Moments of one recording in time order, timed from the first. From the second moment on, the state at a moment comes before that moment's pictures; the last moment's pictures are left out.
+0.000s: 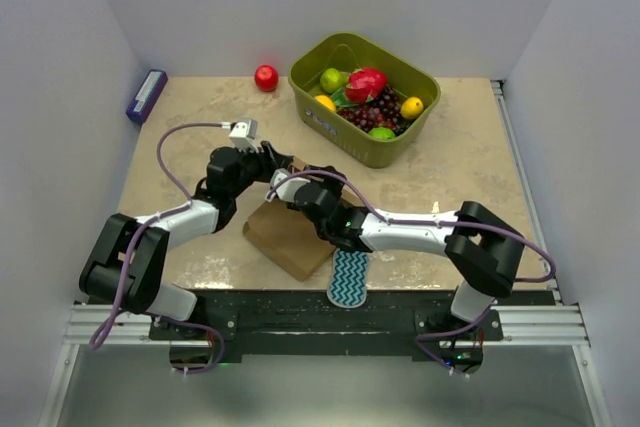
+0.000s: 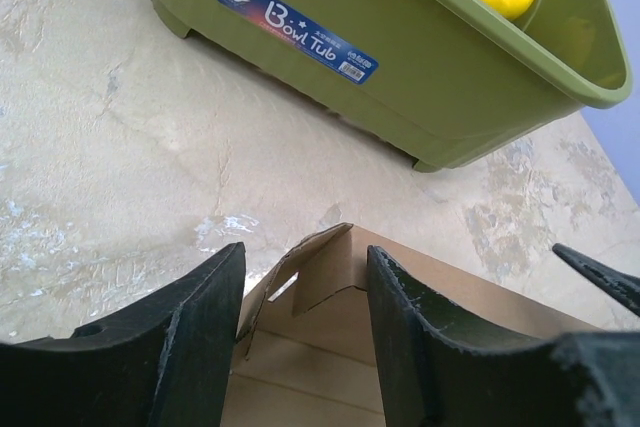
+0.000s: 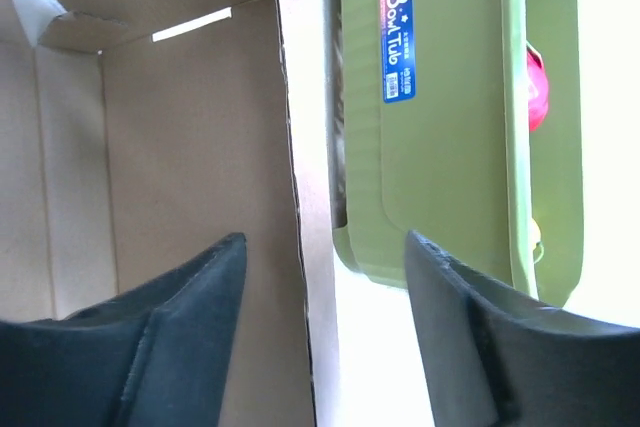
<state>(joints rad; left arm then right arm) -0.35 1.45 0.60 0.63 0.21 -0.44 1.08 1.70 1.00 0.19 0.76 -0.62</state>
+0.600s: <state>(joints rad) -0.37 1.43 0.57 0.63 0.16 -0.44 1.13 1.37 1.06 -0.19 0.46 0.50</state>
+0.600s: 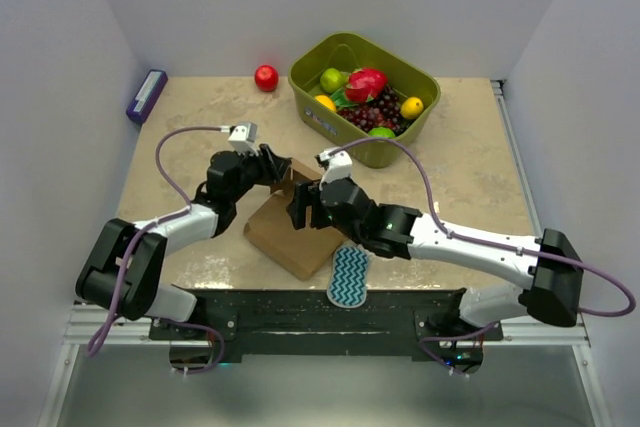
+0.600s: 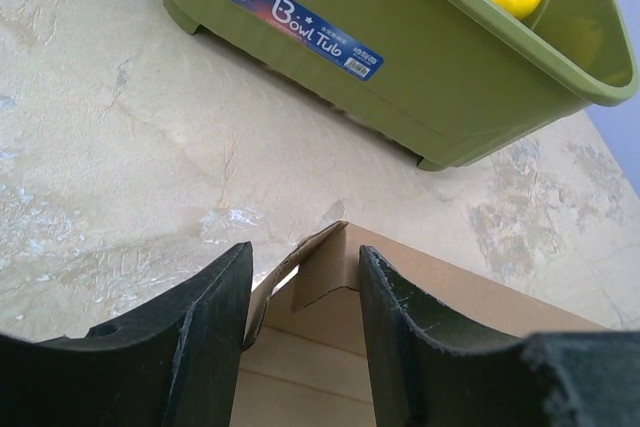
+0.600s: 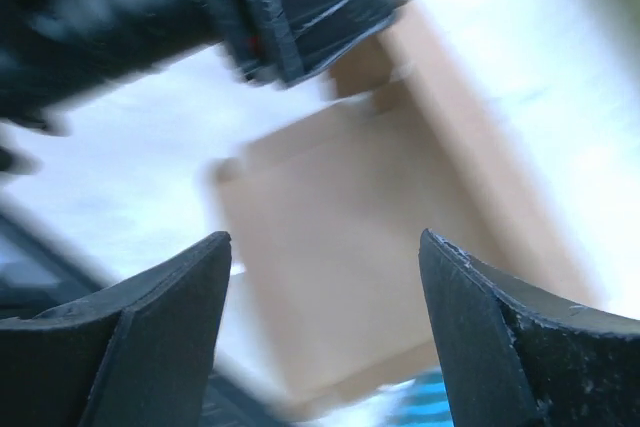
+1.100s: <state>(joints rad) -0.38 1.35 0.51 0.63 0.11 -0.46 1.12 1.40 0.78 -0.02 0.44 1.40</state>
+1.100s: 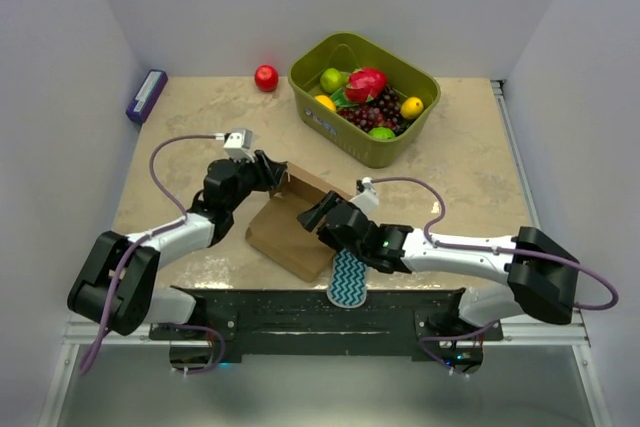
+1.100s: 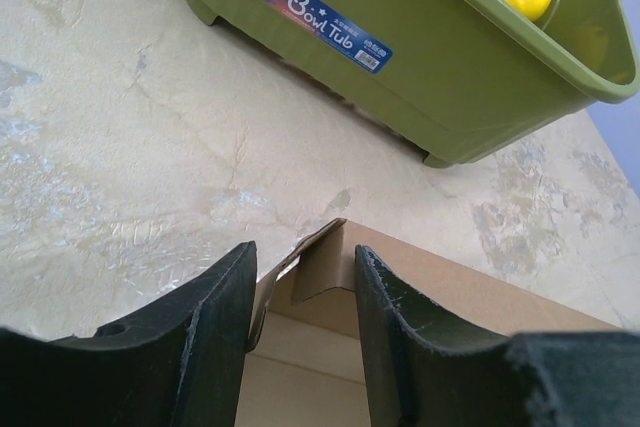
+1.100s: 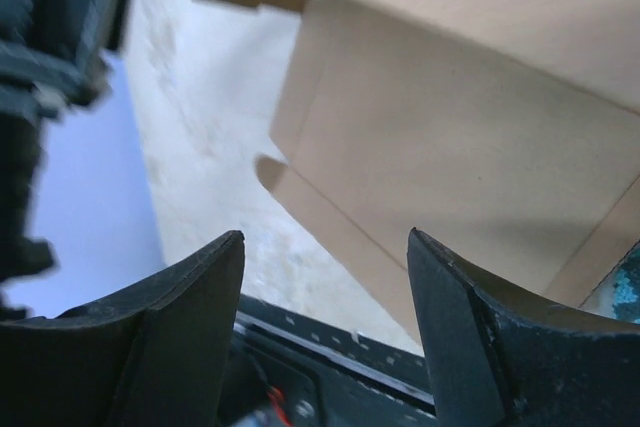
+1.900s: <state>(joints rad) -0.44 1.23 0.42 0.61 0.04 -0.52 1.00 1.35 0.70 0.16 0.72 1.63</state>
